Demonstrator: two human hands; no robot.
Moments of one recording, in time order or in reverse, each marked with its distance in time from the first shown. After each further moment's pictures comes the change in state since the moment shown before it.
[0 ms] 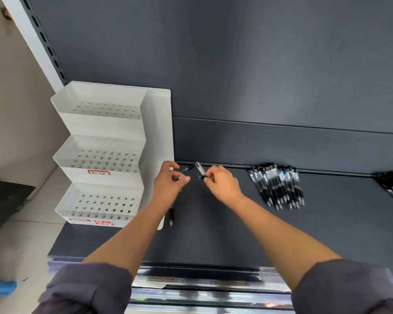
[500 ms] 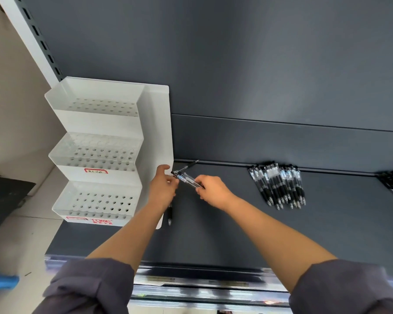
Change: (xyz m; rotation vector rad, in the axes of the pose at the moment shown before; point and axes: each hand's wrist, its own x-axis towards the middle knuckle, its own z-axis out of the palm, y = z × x) left_hand 0.008 -0.016 0.002 0.125 0.046 -0.129; right_hand -0.002 -0.012 0.014 0.057 -0.255 -0.067
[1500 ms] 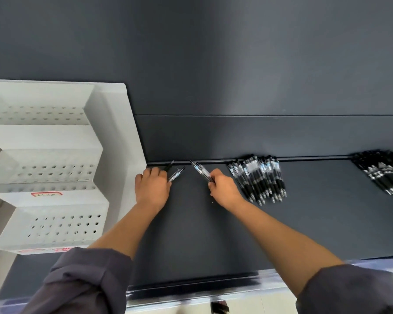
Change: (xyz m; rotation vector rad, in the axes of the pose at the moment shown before) left_hand 0.043 -0.004 0.047 1.066 -0.082 0.402; right_hand -0.006 0.065 -0.028 0.077 0.208 0.262
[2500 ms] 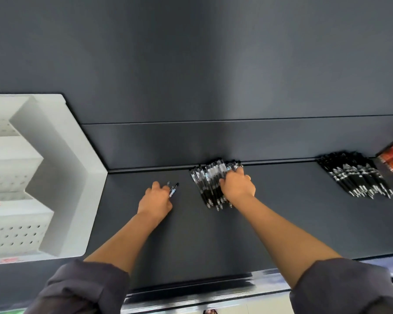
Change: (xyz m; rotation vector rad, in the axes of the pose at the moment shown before) left_hand -0.016 0.123 -0.004 -0.129 -0.251 0.025; right_hand 0.011 0.109 -0.089 -0.384 0.110 0.210
